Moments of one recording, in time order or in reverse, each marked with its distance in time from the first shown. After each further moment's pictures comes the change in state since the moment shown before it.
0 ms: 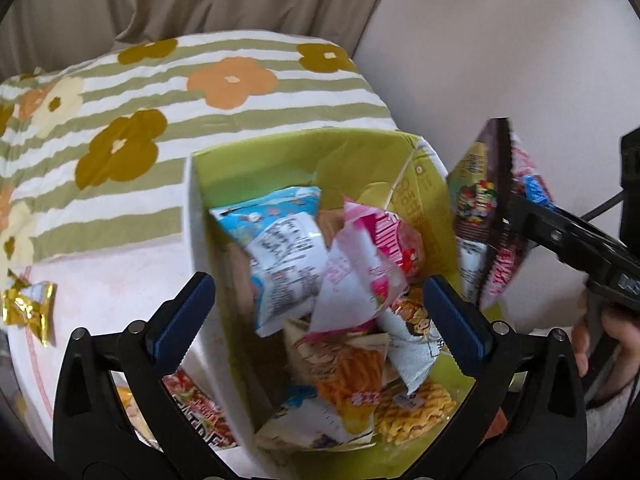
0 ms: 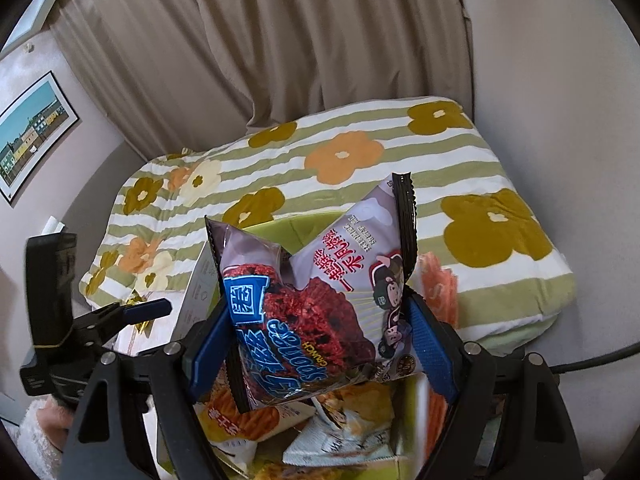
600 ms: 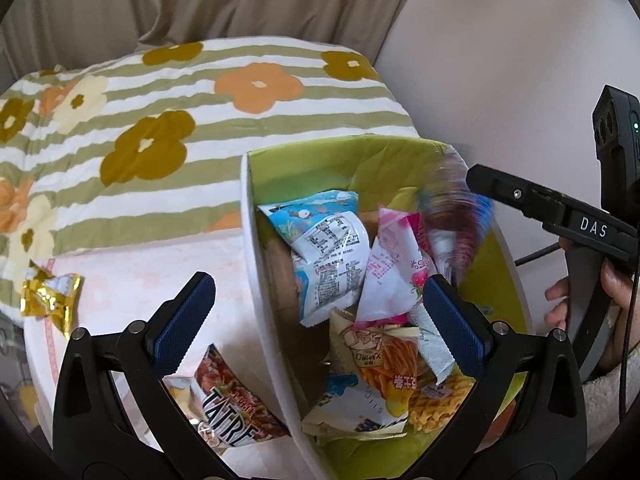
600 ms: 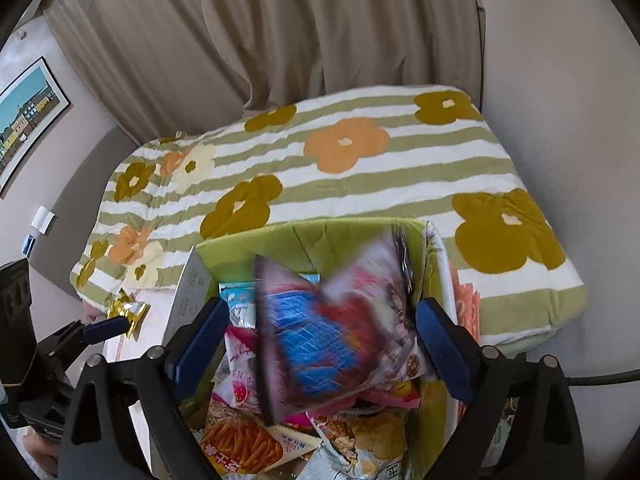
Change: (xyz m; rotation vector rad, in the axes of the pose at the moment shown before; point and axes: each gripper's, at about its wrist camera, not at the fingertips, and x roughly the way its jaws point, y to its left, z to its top) left arm -0.014 0.030 -0.007 -0.024 -0.026 0.059; right arm 0.034 0.007 0.016 -0.011 0.030 -0.028
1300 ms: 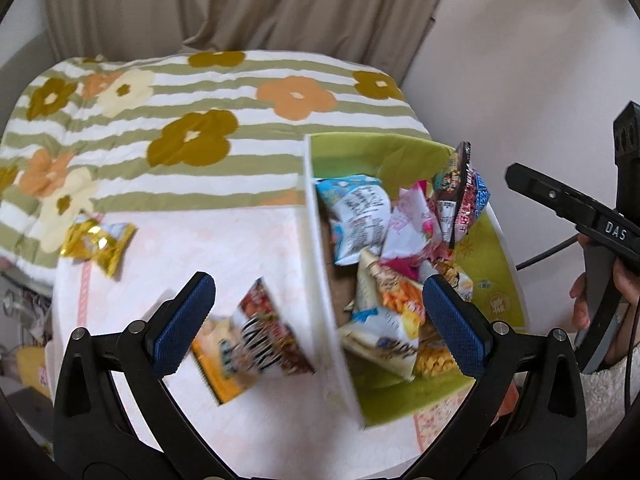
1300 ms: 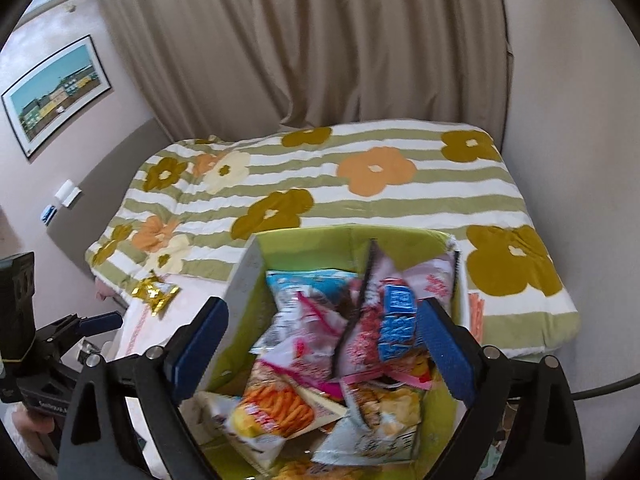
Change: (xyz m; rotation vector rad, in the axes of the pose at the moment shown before) left arm -0.086 0.026 -0.062 -0.094 -0.081 0.077; right arm -0.060 0.051 -0.028 -0.138 -0.074 0.069
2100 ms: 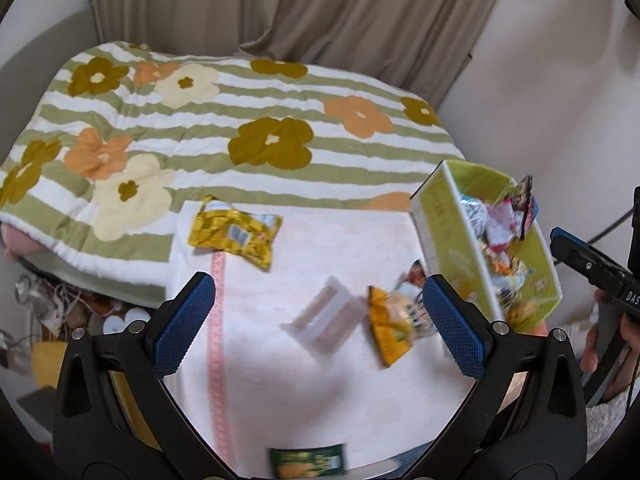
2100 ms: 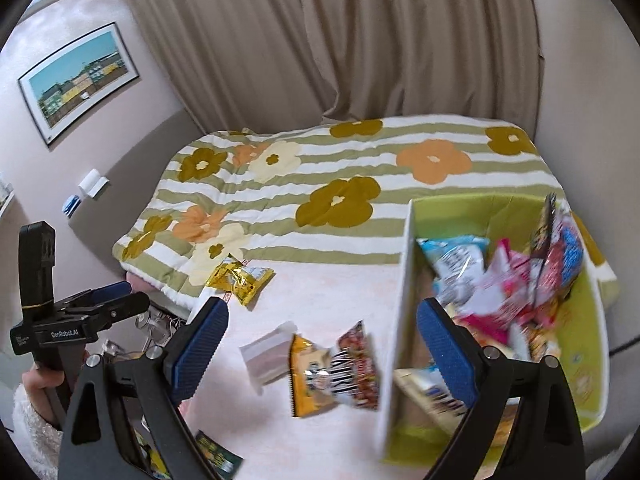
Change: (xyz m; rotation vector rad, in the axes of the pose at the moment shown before) left arm -0.081 0.229 -0.023 -0.051 -0.037 -0.009; right arm 0.027 0.189 -0.038 0.047 0.011 0.001
